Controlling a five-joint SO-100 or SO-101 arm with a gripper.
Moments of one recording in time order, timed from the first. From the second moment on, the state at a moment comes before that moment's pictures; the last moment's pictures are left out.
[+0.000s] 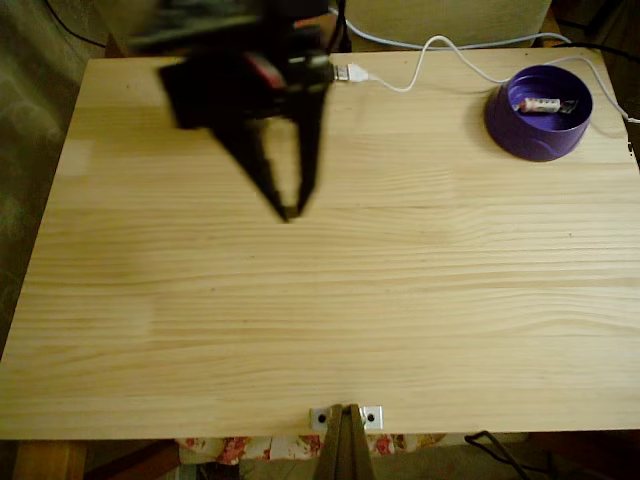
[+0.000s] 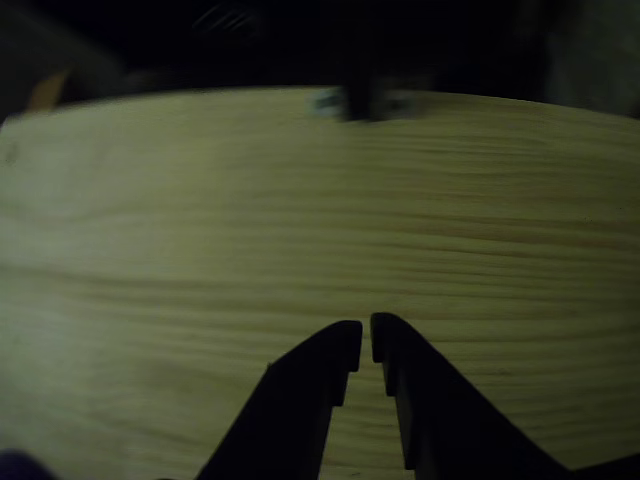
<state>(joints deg) -15.0 138.1 125.1 59.9 7.6</state>
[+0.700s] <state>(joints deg) 4.0 162.3 155.9 52.6 4.6</state>
